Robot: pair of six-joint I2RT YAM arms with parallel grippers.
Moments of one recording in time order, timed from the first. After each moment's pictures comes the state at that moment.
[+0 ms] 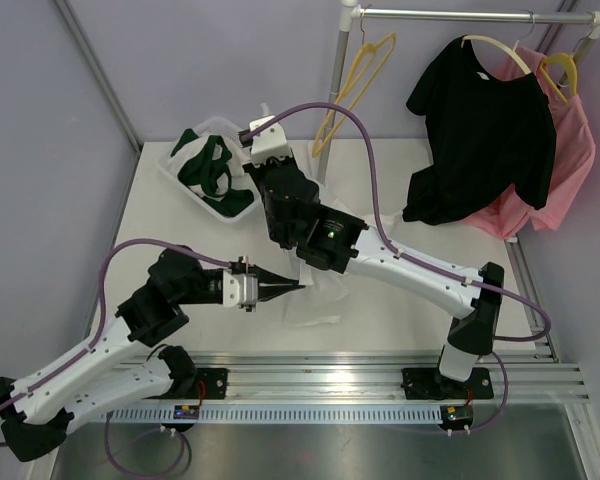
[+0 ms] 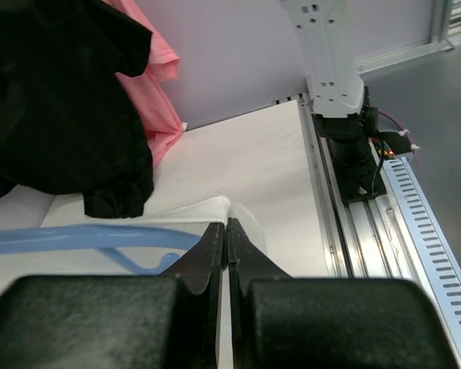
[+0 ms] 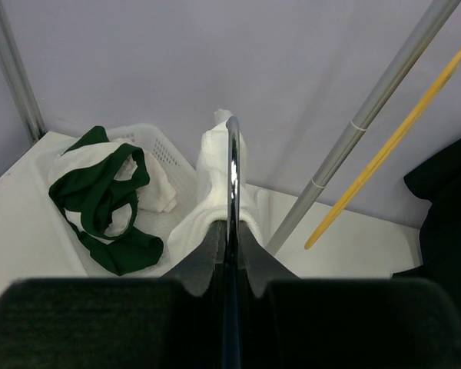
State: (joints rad) left arm -0.89 0.71 0.78 -0.04 0.67 0.33; right arm 1.16 1.74 1.85 -0.01 0.96 -0.24
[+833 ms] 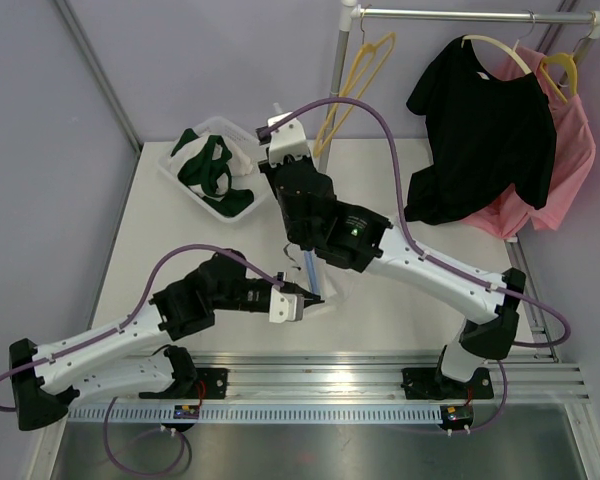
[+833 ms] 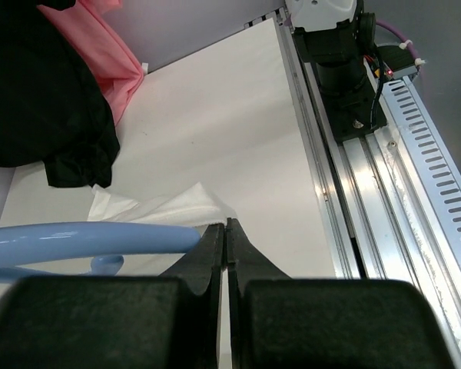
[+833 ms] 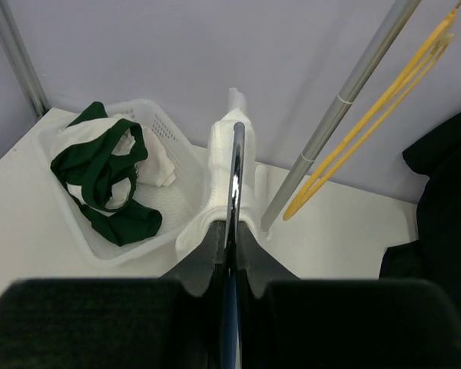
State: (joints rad) left arm -1.05 0.89 0.79 -0.13 0.51 0.52; right arm 1.16 1.68 1.88 -0.24 0.96 -0.12
